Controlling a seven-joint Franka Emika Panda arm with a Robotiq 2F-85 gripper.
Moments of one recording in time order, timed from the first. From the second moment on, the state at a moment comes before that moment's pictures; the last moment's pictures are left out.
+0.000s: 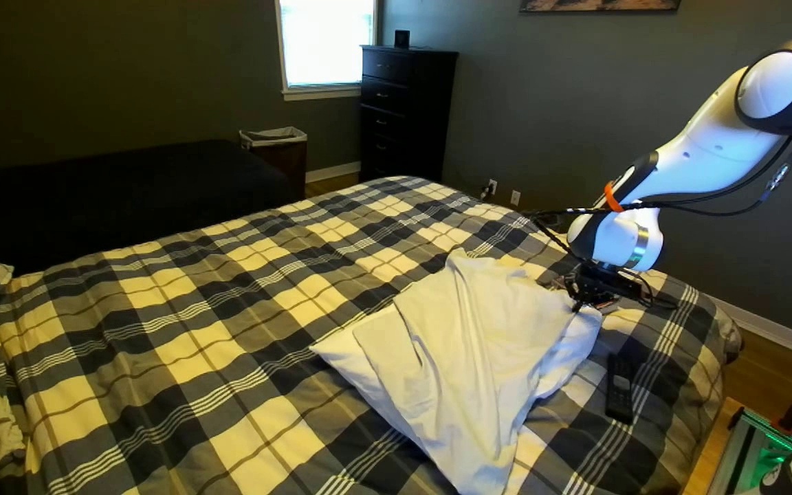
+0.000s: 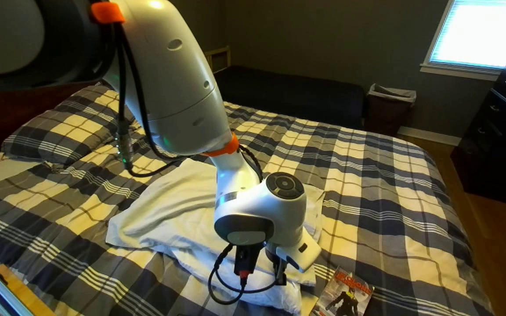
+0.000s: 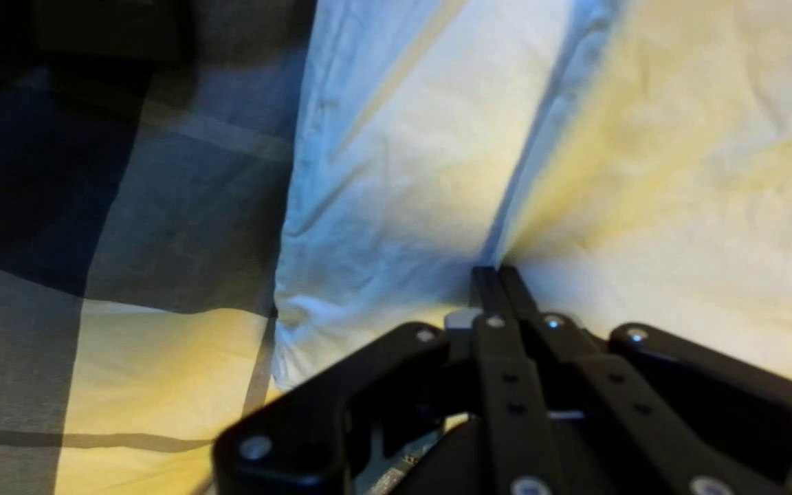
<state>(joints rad) -0.58 0.60 -0.05 -2.20 0.38 2.90 0.11</state>
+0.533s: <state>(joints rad) -0.60 0.56 -0.08 -2.24 0.38 2.90 0.10</state>
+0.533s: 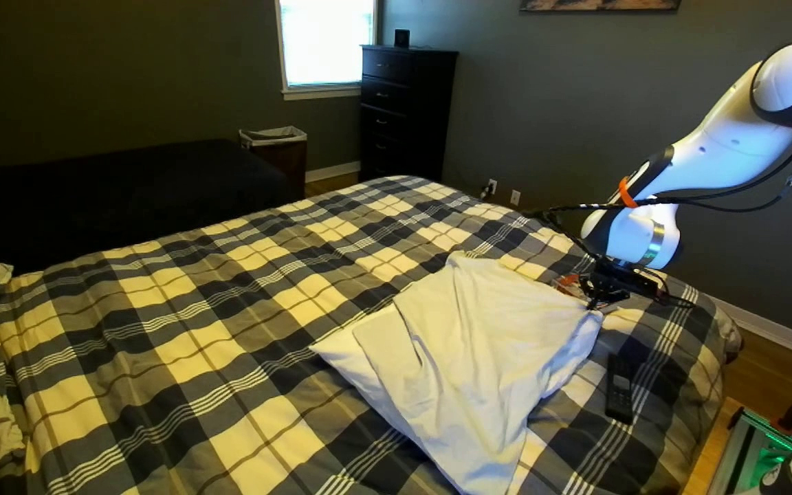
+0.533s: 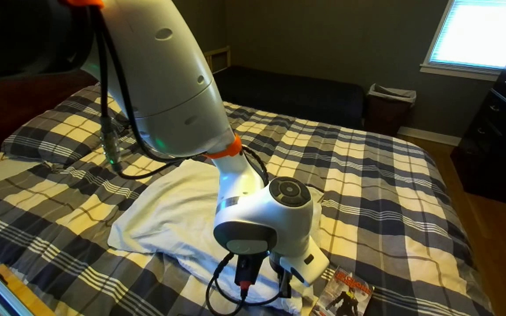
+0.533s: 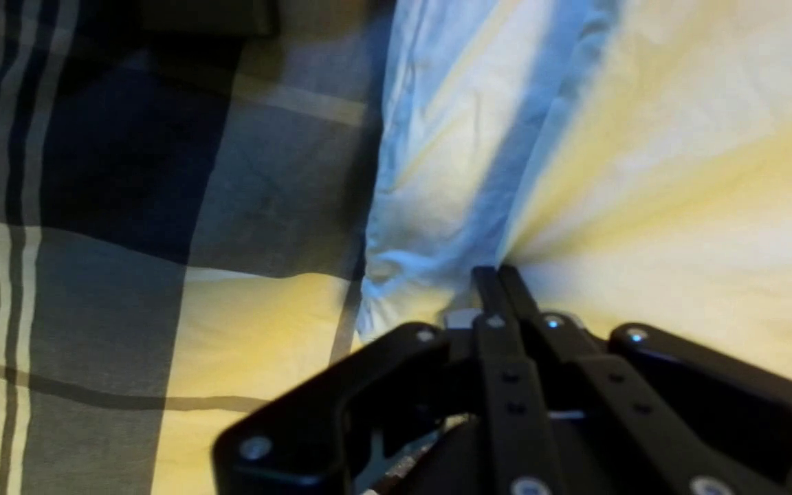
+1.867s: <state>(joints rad) -0.56 0.56 -0.19 -2.26 0.38 2.90 0.11</state>
